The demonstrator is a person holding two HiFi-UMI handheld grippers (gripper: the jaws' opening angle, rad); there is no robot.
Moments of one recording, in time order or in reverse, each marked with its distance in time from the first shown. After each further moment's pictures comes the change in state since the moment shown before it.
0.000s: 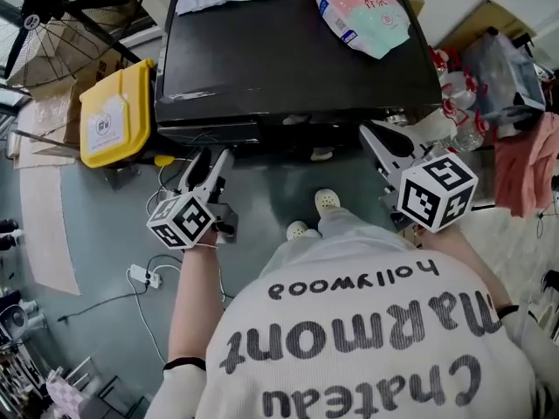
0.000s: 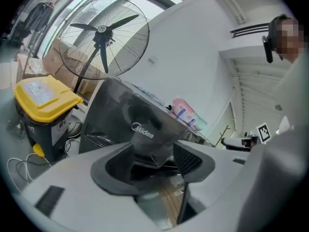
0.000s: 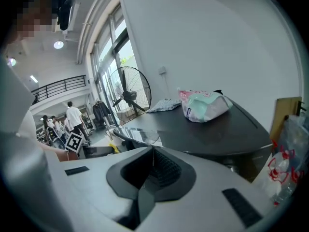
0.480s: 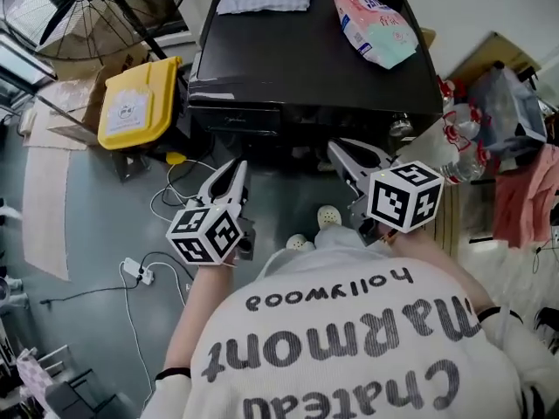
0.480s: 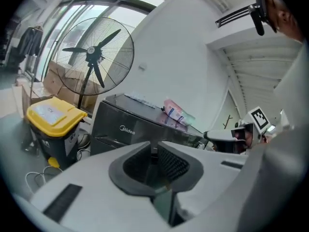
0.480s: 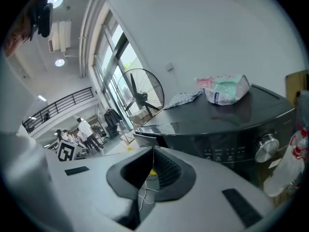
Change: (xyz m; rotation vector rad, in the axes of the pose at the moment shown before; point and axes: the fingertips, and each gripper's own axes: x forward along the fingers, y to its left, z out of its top) left arm -0.065 -0.062 -0.011 0.161 -0.030 0.081; right arm 0.013 0.087 -0.021 0.125 -0.005 0.153
